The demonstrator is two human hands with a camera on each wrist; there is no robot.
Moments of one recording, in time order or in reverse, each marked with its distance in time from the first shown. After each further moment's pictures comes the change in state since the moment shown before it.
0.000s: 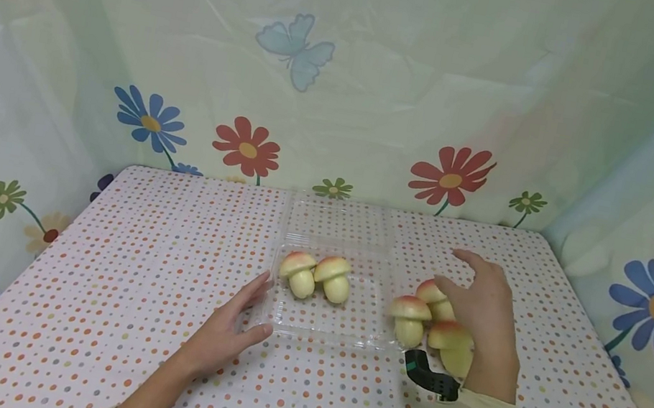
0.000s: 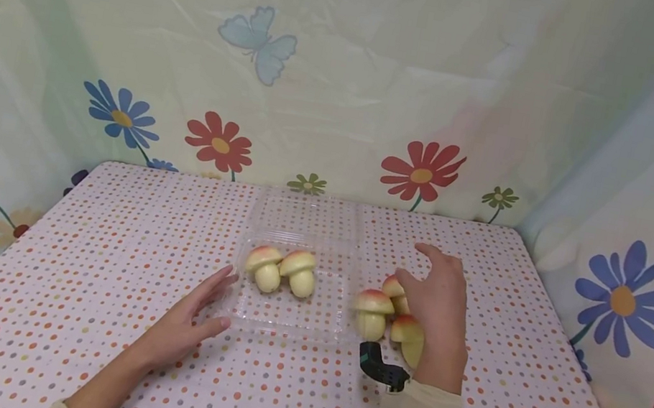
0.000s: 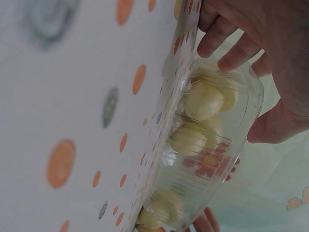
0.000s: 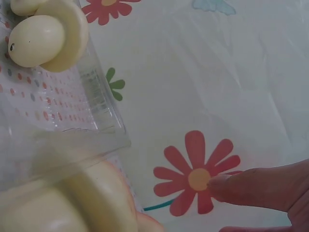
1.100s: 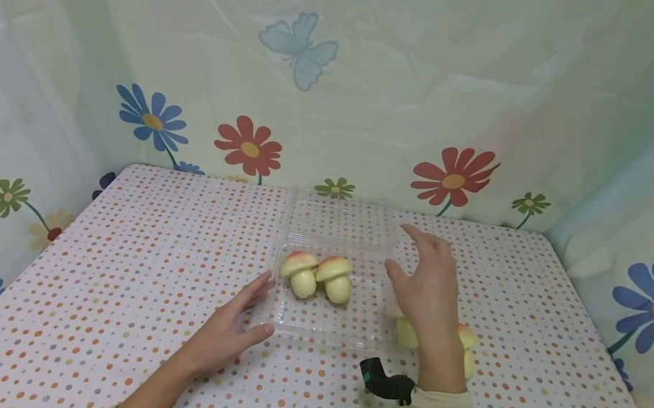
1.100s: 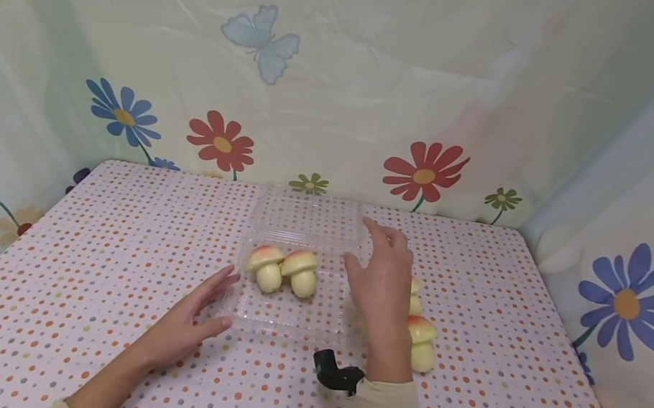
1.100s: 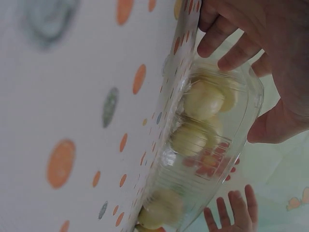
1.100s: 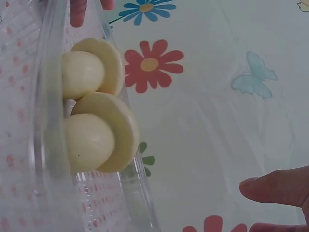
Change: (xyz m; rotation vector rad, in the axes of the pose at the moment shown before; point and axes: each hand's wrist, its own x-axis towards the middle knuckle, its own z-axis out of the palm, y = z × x) left_hand 0.000 0.000 0.001 0.029 0.015 -0.011; right_hand -0.008 -0.067 0.043 0.012 0.120 -0.121
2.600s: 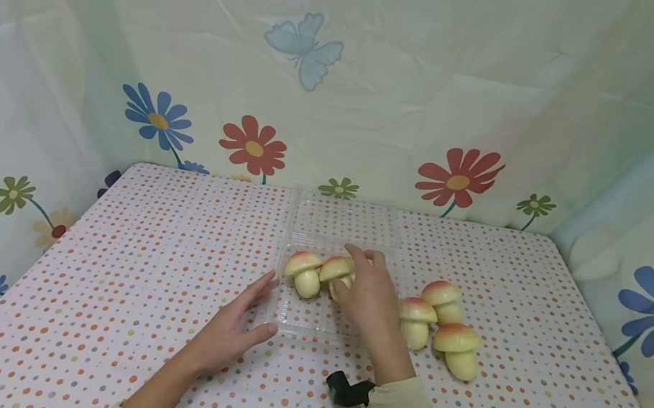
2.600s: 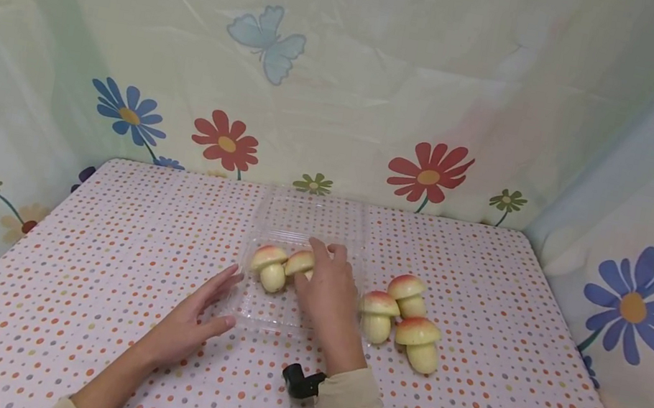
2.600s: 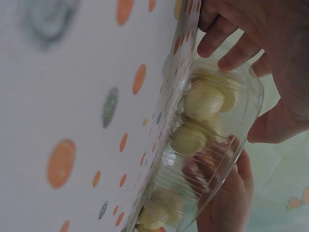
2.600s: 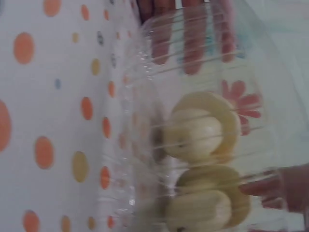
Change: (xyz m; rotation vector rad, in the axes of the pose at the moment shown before) left_hand 0.000 -0.001 0.000 0.003 0.010 0.015; right_hand -0.006 -0.012 0.076 -0.099 -0.165 -0.073
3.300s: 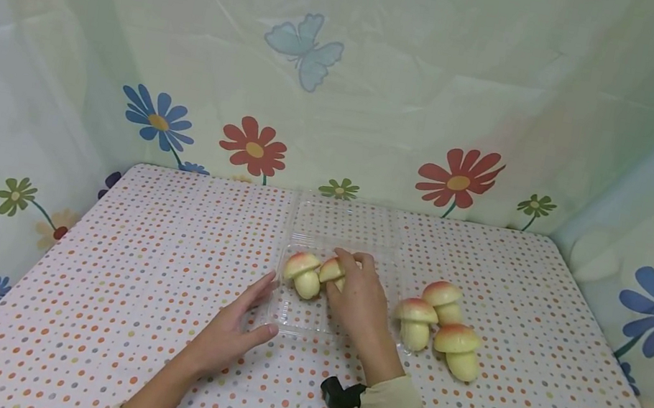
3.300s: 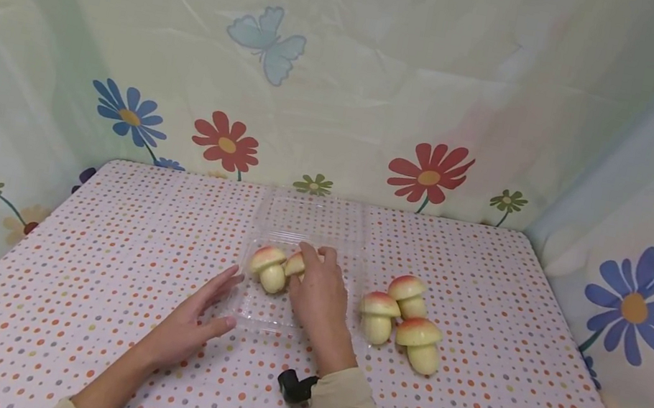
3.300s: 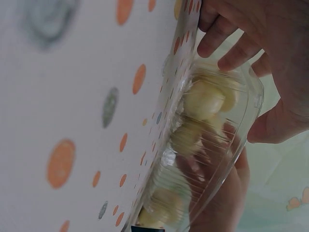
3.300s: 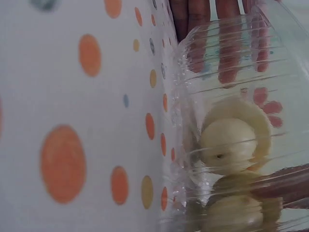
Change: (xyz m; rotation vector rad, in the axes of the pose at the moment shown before) left_hand 0.000 -0.002 0.000 -0.017 -0.008 0.013; right_hand 0.000 -0.002 0.020 0.021 0.049 -0.045
